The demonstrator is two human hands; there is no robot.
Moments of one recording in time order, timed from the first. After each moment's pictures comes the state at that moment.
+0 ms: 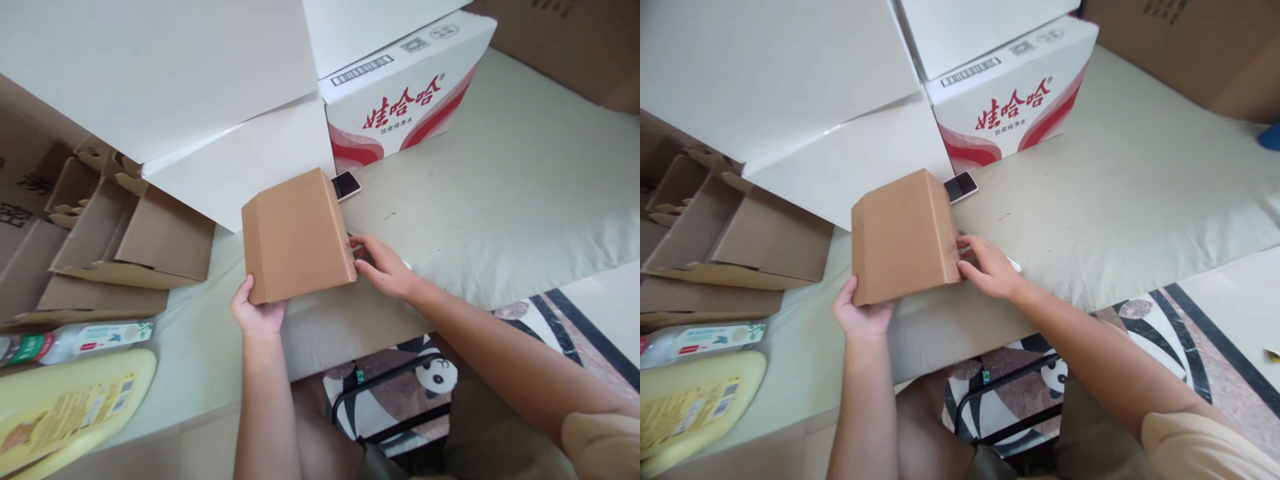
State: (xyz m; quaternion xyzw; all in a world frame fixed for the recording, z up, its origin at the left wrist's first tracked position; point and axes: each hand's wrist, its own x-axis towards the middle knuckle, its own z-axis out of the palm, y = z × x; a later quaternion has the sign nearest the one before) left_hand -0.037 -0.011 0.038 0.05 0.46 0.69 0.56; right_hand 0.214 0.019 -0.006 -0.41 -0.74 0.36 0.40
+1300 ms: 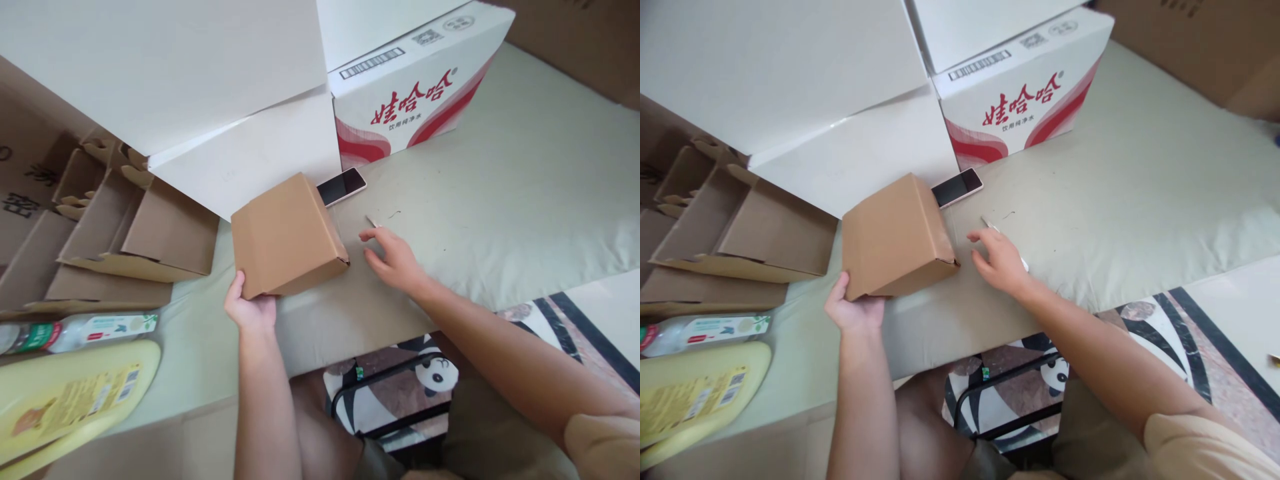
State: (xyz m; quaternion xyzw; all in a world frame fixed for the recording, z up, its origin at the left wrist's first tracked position) left_hand -0.051 -0.007 0.033 0.10 0.52 0.73 0.44; right_hand 0.216 0.021 0.000 -0.49 -0.74 0.26 0.38
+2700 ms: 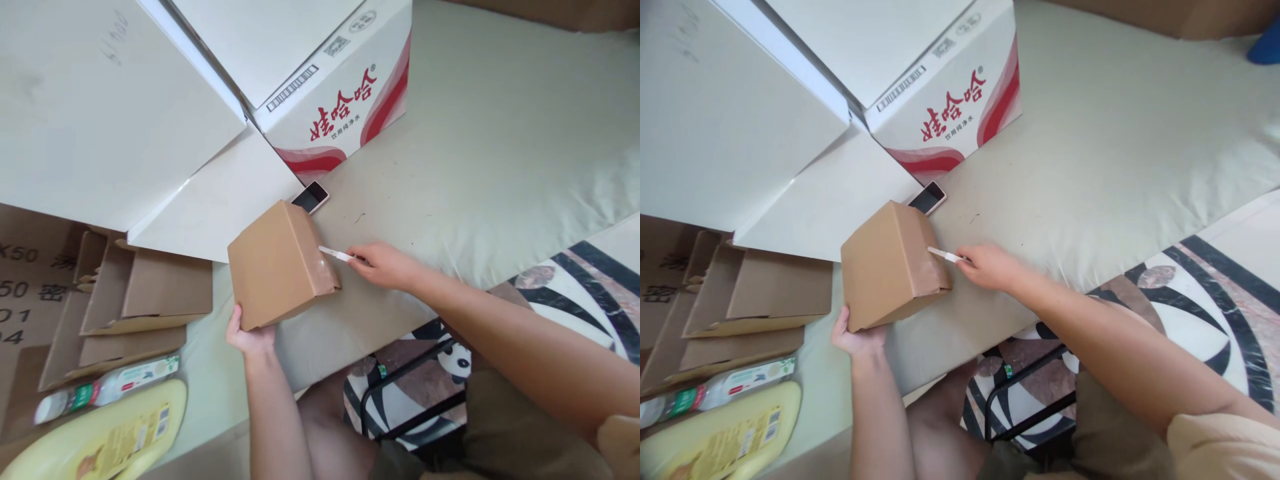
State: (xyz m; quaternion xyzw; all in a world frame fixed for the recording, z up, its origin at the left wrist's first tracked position) left_hand -0.034 0.000 0.021 0.20 0.55 0.70 0.40; right_hand 0.262 0.025 0.031 -0.53 -0.72 0.42 0.18
